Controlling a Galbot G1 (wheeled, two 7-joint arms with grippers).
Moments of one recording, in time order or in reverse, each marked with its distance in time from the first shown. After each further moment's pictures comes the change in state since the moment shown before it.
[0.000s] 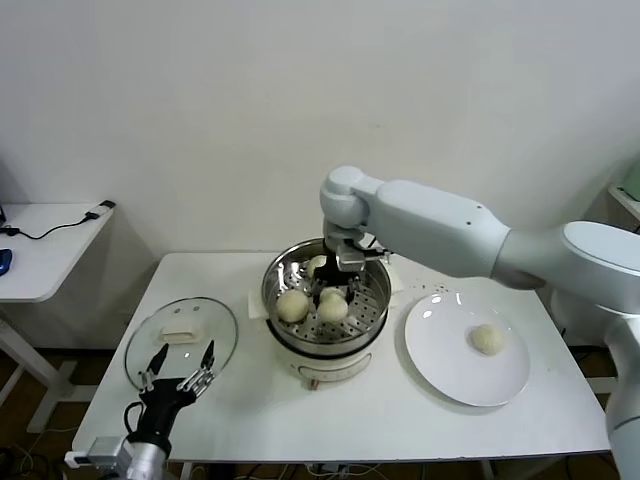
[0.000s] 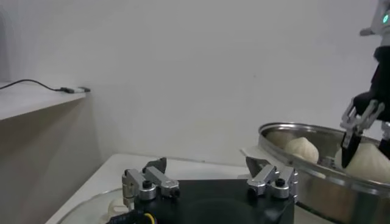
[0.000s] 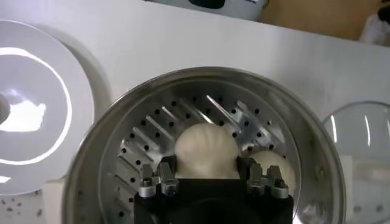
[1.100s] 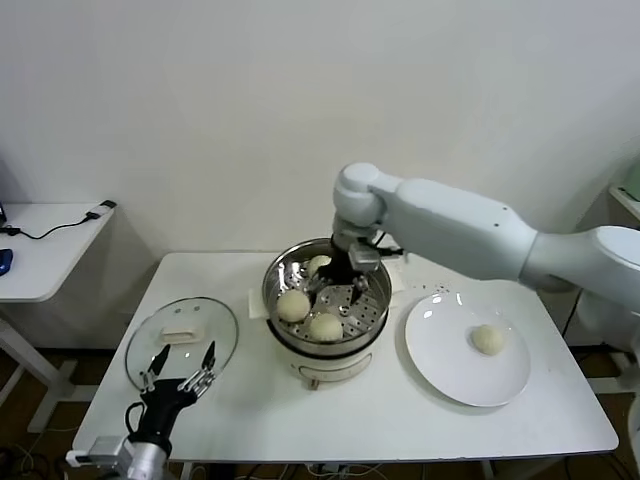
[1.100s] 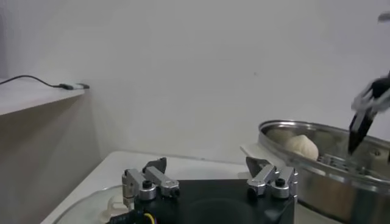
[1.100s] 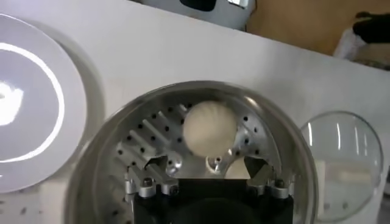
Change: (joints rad) left arm -0.001 0.008 0.004 0.005 -0.006 0.006 0.002; right arm 0.055 -0.172 0.088 0.094 0.076 0.001 -0.004
